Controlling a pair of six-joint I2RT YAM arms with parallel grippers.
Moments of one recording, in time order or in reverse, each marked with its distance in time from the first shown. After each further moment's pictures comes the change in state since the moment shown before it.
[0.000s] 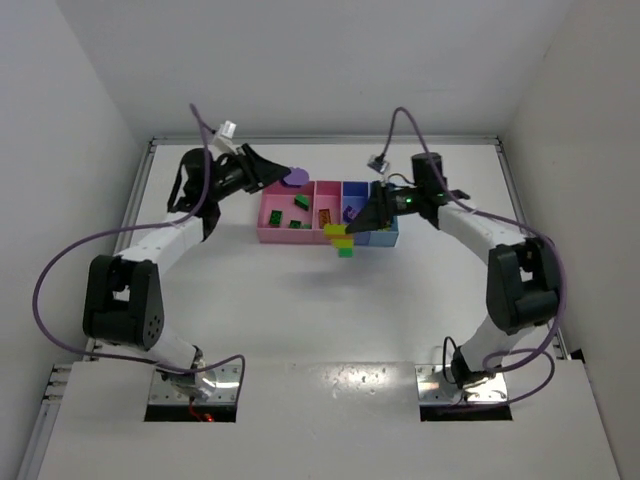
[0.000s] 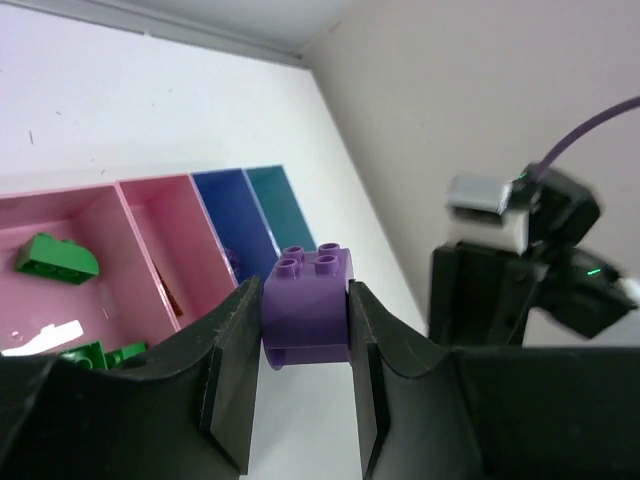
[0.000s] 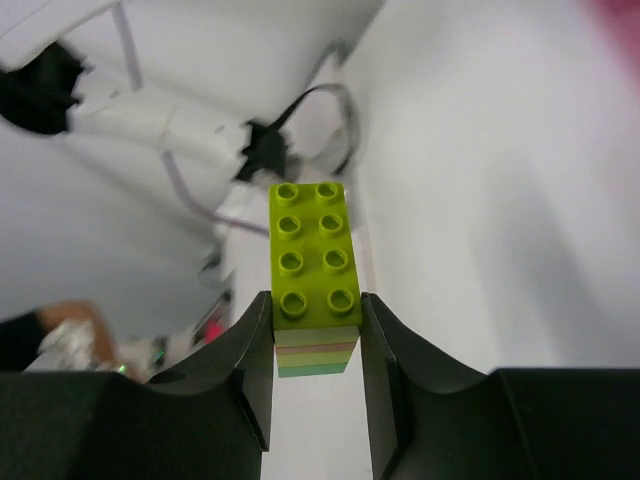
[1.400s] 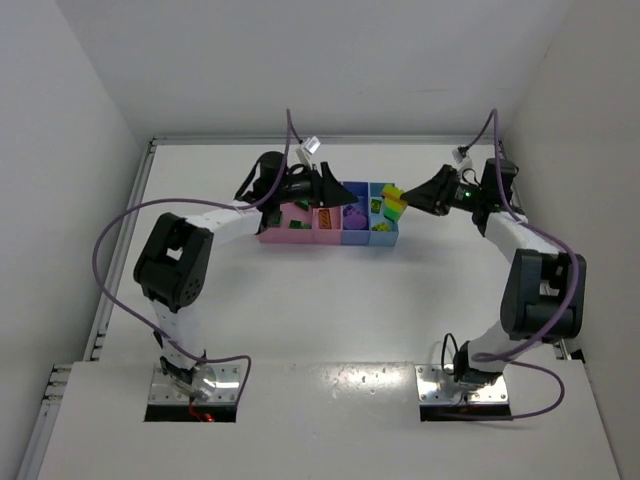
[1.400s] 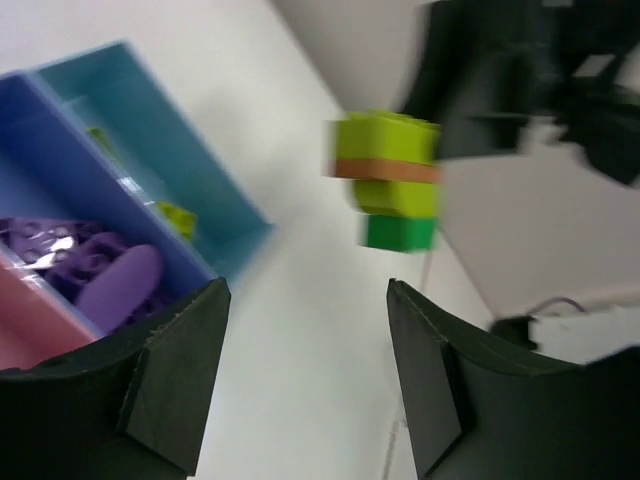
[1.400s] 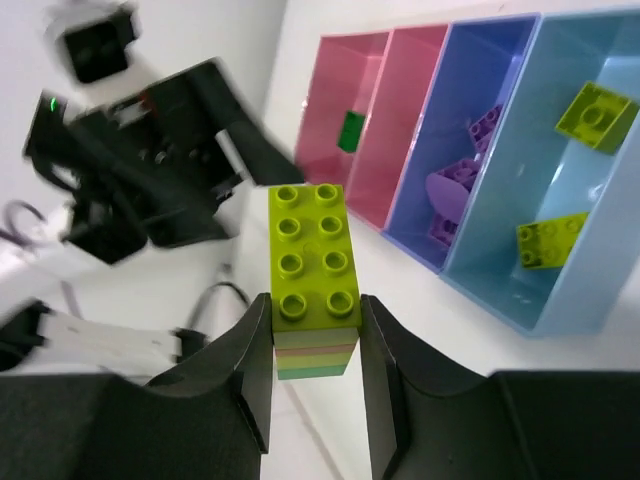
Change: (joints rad) left arm -0.353 0.413 0.294 -0.042 0.034 0.151; right arm -0.441 -0.135 -0.119 0.045 0.285 0.134
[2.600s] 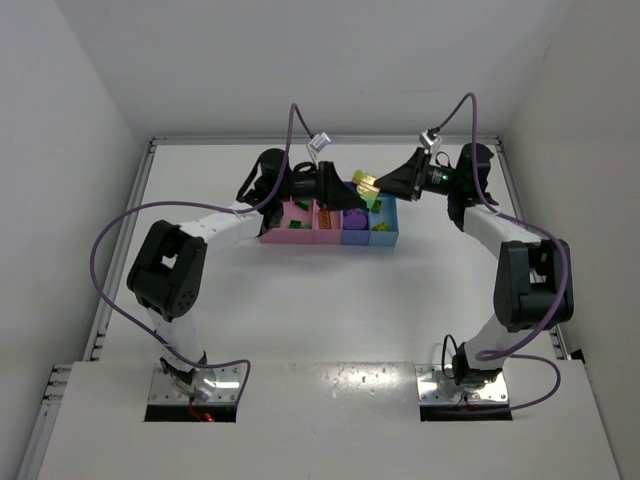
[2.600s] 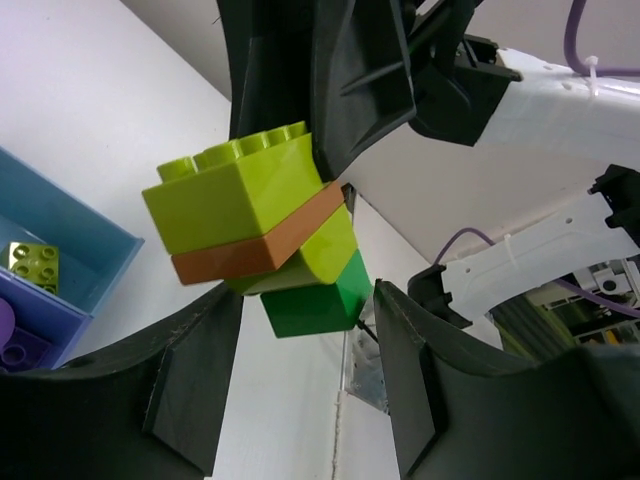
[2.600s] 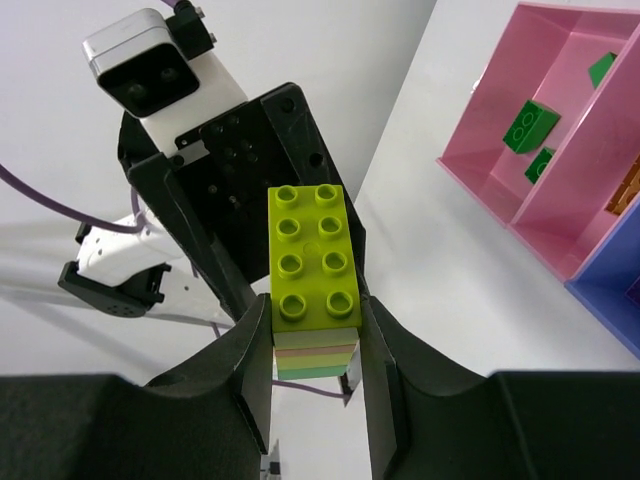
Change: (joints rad) left arm -0.039 -0.114 -0.039 0.139 0.194 -0.095; right arm 0.164 0.101 0.029 0.518 -0.132 0.509
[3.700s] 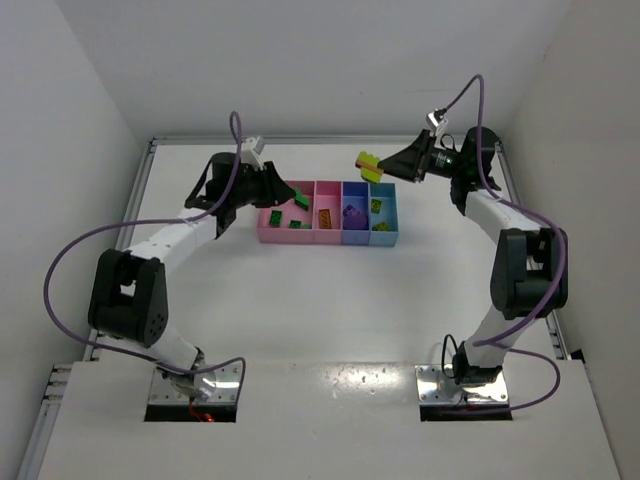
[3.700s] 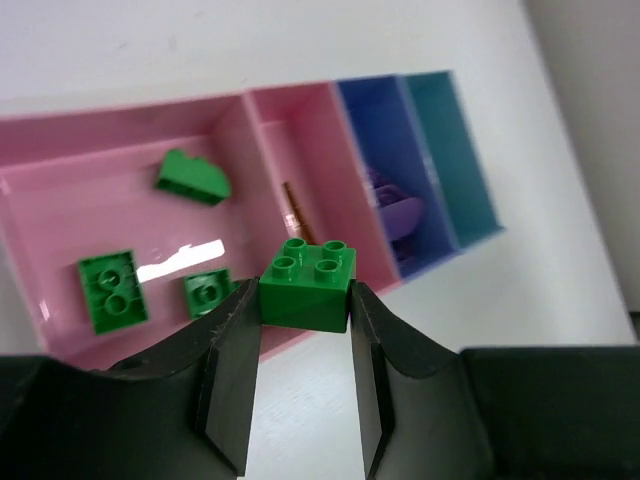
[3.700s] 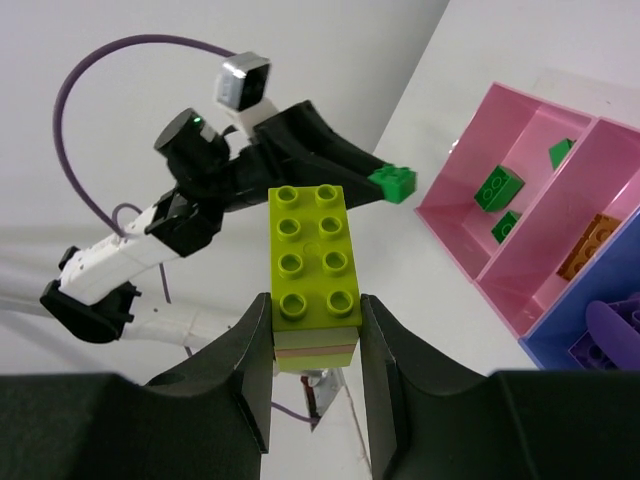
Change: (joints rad) left arm 0.243 -0.256 -0.162 -0.486 -0.483 0.348; right arm -0.030 0.089 0.159 -0.003 0.008 -0.040
